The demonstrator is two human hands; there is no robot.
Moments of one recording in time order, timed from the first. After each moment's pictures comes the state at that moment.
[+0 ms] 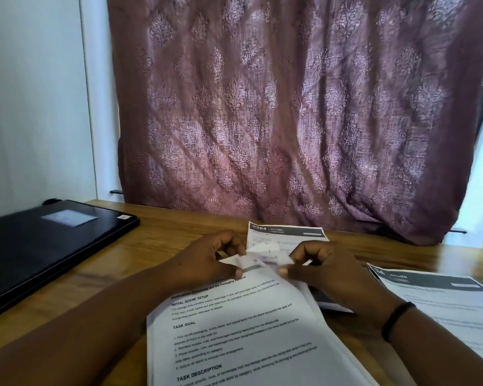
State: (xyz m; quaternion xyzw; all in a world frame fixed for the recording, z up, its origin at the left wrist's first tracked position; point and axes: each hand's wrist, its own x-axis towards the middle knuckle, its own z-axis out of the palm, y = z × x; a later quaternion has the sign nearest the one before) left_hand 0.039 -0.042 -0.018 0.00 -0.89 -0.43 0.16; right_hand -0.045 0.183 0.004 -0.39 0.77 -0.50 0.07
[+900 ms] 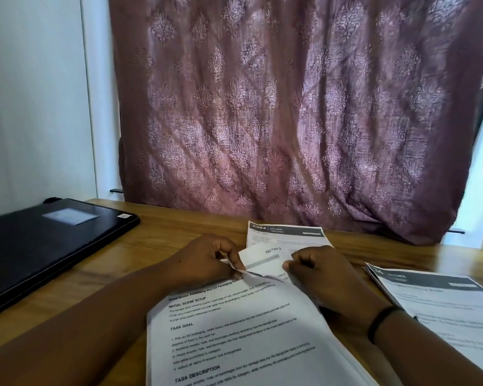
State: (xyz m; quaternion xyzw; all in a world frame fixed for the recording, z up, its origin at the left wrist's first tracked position) left_hand 0.043 -0.038 -0.014 -0.01 -0.89 -0.43 0.17; right_hand -0.052 0.177 -0.010 -0.37 0.86 -0.35 -0.04
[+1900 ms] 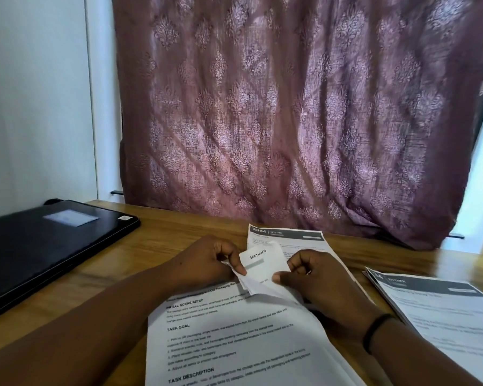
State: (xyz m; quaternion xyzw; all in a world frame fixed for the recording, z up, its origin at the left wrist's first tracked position) left_hand 0.043 -0.039 -0.014 -0.02 -0.88 -0.44 0.17; right_hand -0.045 0.171 -0.014 -0.31 0.81 -0.49 0.04
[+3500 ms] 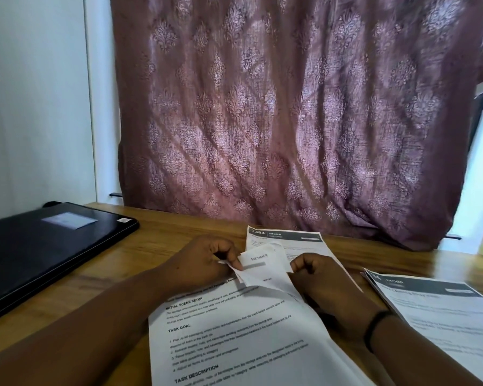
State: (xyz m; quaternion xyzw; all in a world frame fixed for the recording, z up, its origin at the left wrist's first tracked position) left_hand 0.050 -0.038 -0.011 -0.02 -0.89 -0.40 0.23; right_hand -0.051 0.174 -0.014 -0.26 0.82 -0.50 0.09
